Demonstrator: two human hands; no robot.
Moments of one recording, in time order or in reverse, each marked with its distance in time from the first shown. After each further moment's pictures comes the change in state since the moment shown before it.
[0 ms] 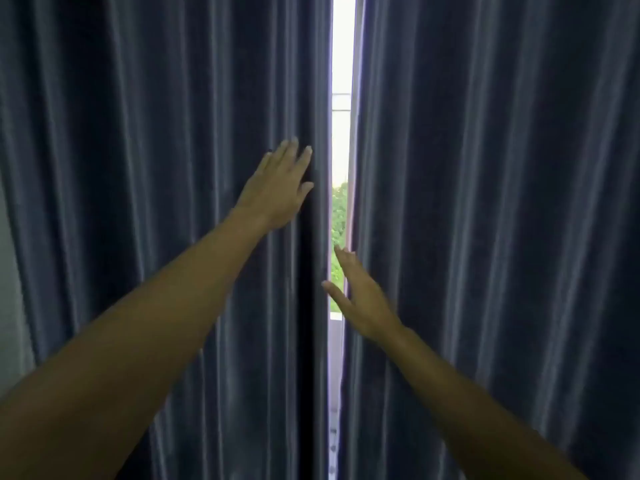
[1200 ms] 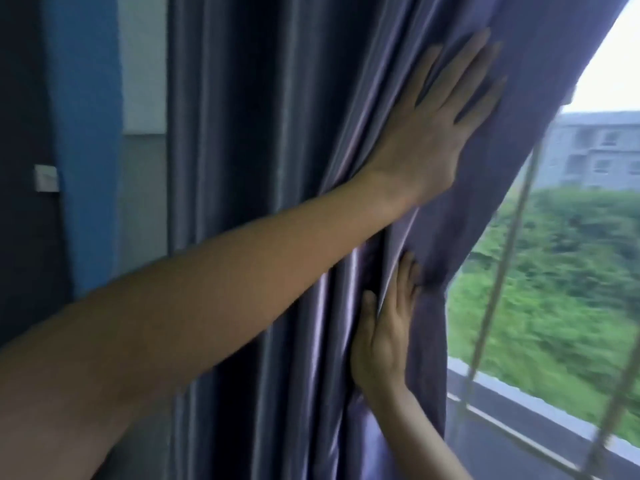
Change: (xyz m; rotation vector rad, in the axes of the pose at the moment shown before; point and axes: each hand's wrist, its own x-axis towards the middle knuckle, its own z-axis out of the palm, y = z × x) left_hand 0.083 -0.235 0.114 0.691 0.238 0.032; right_hand 0.242 -0.047 0.334 0.476 0.360 -0.194
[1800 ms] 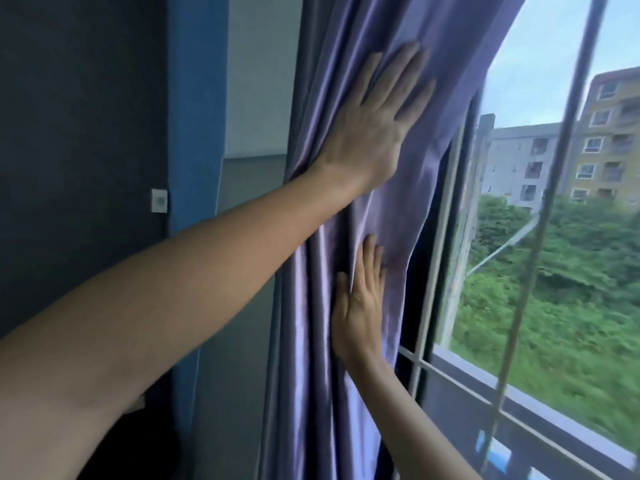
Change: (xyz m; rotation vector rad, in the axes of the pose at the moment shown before) left_hand -0.110 -0.247 0.086 0.350 -0.122 -0.040; right_hand 0.029 -0.061 0.273 0.239 -0.175 -0.058
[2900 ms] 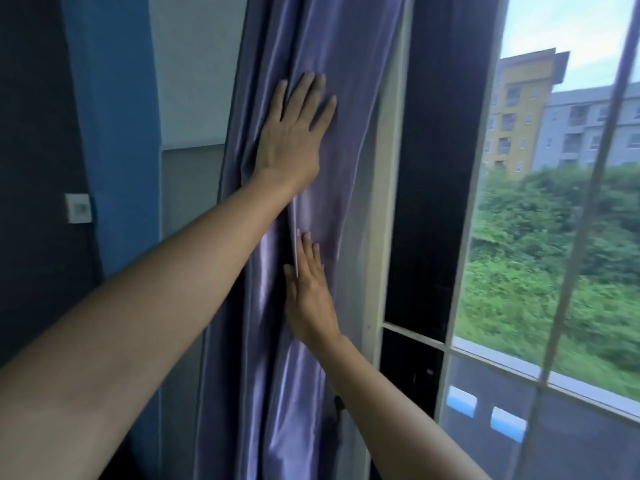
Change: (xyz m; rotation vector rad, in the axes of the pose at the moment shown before) left_hand -0.058 -0.084 0.130 -0.068 -0.156 -0.075; right_hand 0.023 0.002 0.126 -0.053 -0.264 0.212
